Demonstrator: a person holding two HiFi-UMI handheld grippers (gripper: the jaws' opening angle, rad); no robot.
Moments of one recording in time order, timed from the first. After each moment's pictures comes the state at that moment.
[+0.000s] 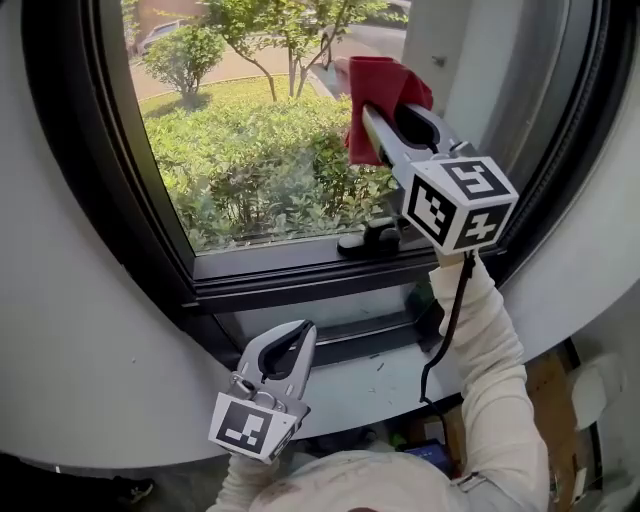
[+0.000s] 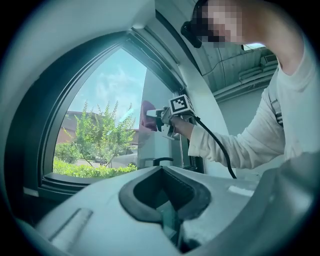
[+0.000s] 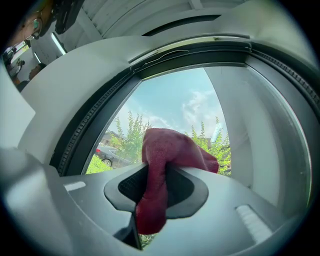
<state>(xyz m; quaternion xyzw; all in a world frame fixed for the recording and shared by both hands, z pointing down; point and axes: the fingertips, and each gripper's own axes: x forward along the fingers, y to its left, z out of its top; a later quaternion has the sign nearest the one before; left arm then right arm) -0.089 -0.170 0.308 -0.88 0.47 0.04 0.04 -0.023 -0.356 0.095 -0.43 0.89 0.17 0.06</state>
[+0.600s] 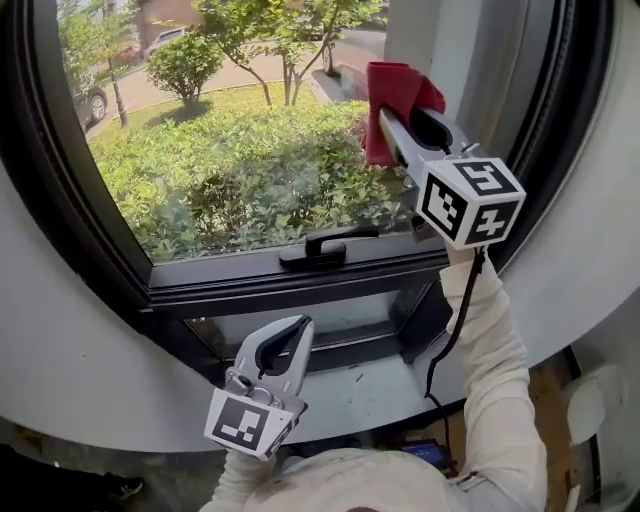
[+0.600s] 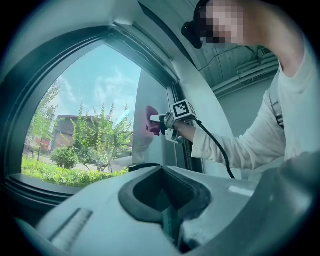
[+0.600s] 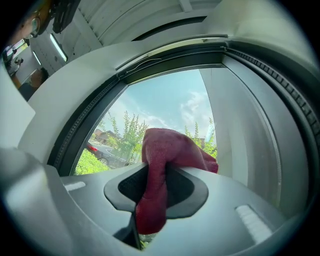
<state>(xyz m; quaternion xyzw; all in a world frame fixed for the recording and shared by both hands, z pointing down) 0.012 -0.198 0.295 -0.88 0.47 0.04 0.06 0.105 -0.392 0.093 -0.44 0.88 0.17 0.06</state>
